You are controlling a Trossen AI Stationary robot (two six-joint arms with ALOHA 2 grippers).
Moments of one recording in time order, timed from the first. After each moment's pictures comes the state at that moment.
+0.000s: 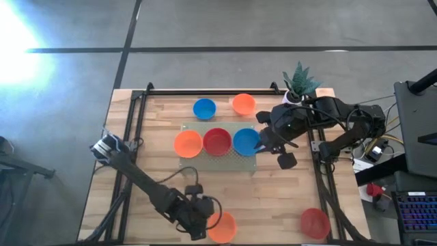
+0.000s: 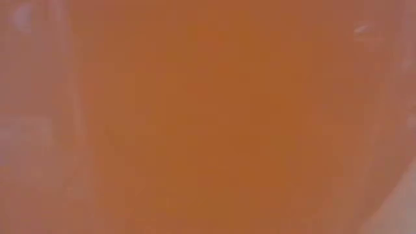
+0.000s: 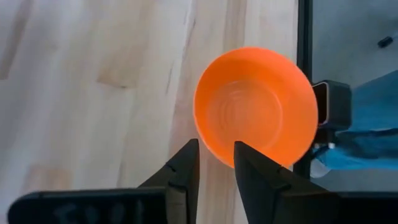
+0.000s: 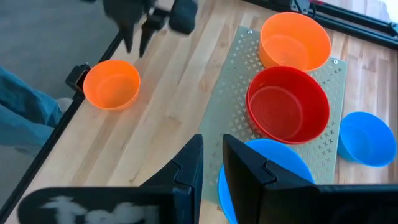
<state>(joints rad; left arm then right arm) -0.66 1.86 1.53 -0.68 -0.29 -0.76 0.13 1.45 1.79 -1.18 -0.14 -0.18</state>
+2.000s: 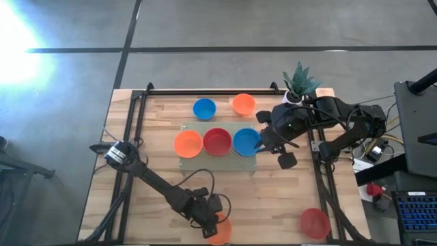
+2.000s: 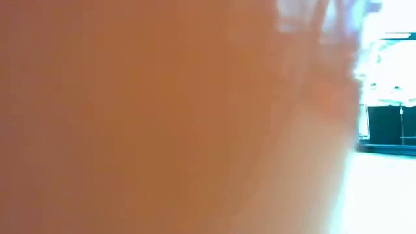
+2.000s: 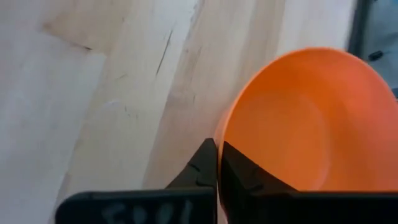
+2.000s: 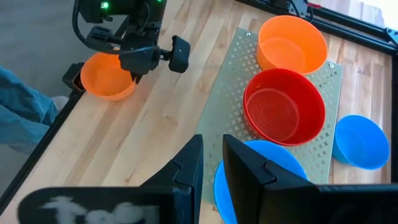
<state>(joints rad) -0.60 1.99 1.45 -0.48 -0.15 -0.89 0.13 1.44 1.79 -1.18 -0.13 -0.20</state>
